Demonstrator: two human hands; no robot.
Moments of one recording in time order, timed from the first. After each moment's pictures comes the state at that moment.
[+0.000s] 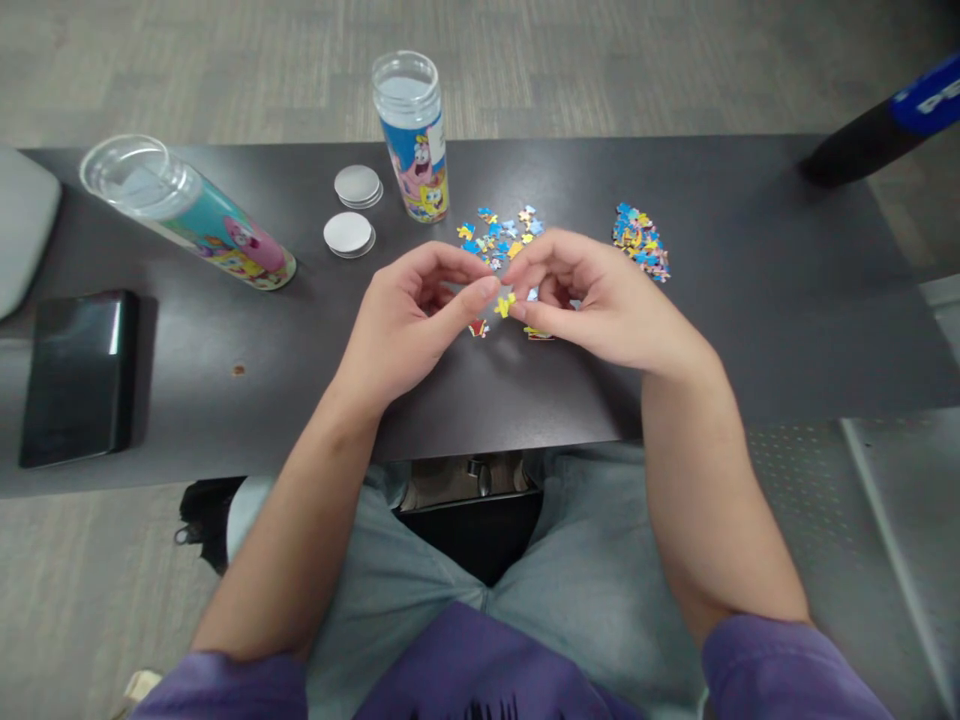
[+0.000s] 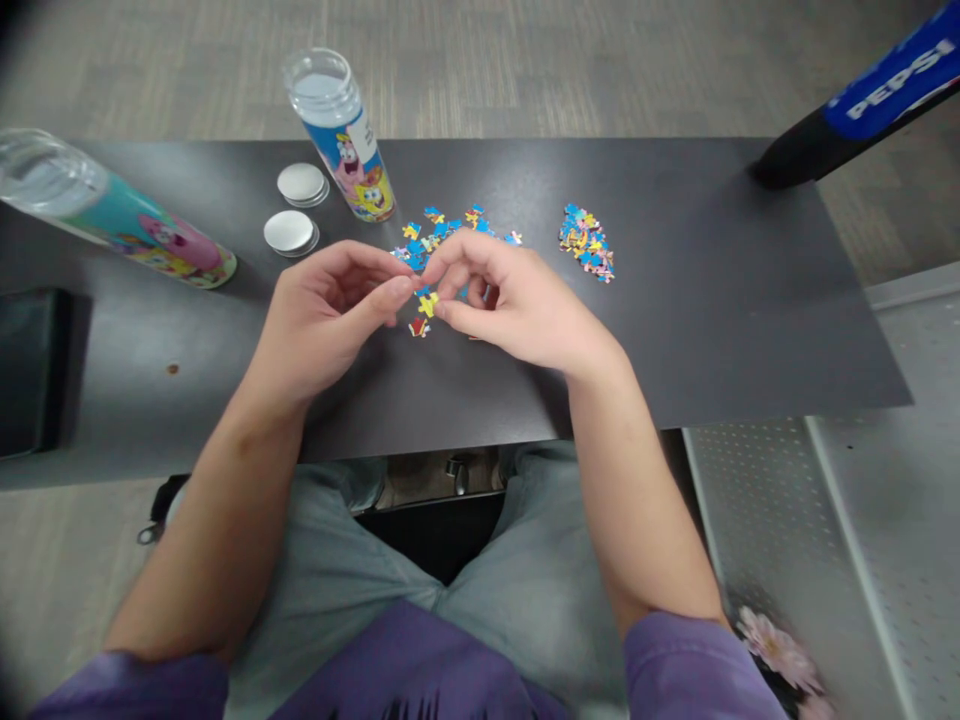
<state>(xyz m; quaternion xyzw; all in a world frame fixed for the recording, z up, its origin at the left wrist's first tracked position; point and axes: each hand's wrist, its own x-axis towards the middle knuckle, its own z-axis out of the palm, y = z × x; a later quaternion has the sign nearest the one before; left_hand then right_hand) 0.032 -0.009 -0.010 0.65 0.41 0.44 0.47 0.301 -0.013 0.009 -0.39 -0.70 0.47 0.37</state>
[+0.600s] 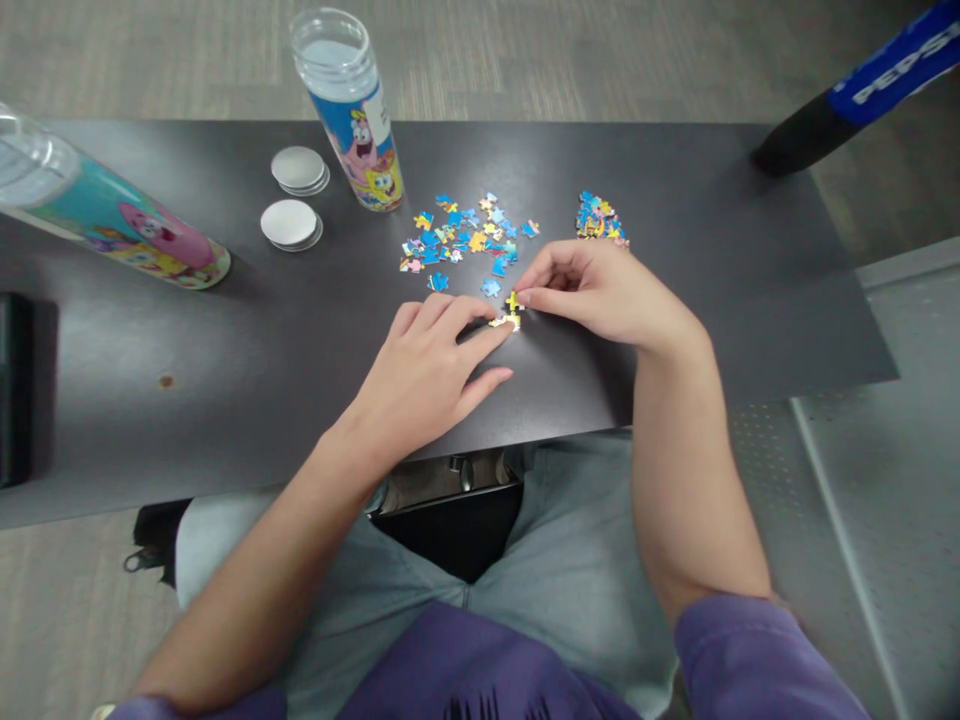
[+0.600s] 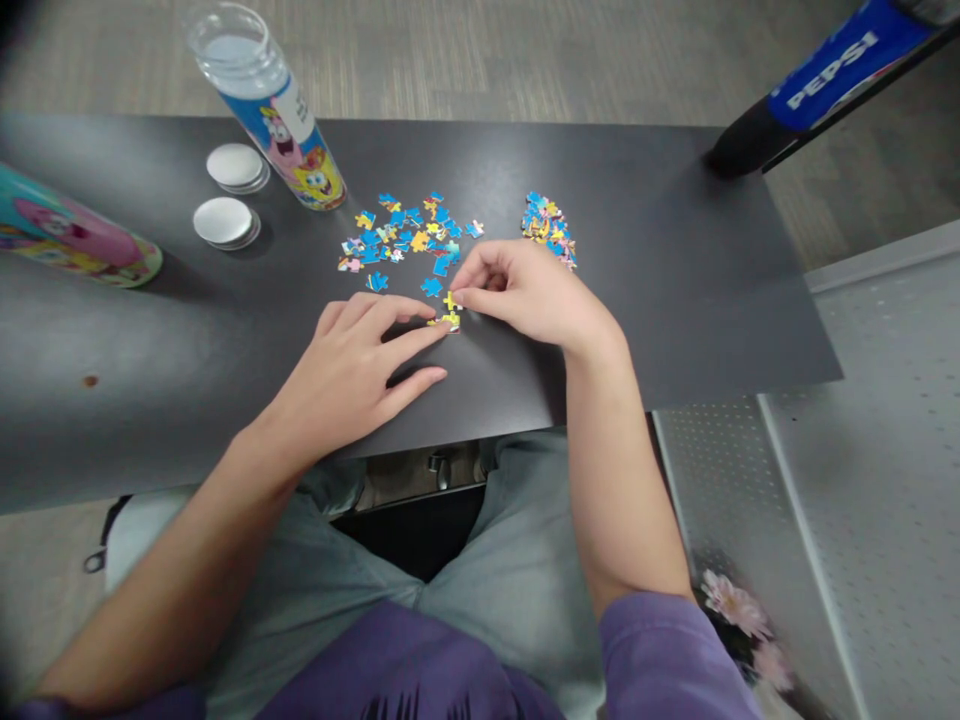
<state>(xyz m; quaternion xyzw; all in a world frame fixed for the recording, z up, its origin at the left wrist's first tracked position) 0.058 -0.055 -0.015 0.93 0.34 0.14 0.09 0.349 -0.007 -0.005 -0.50 -0.65 0.48 0.31</state>
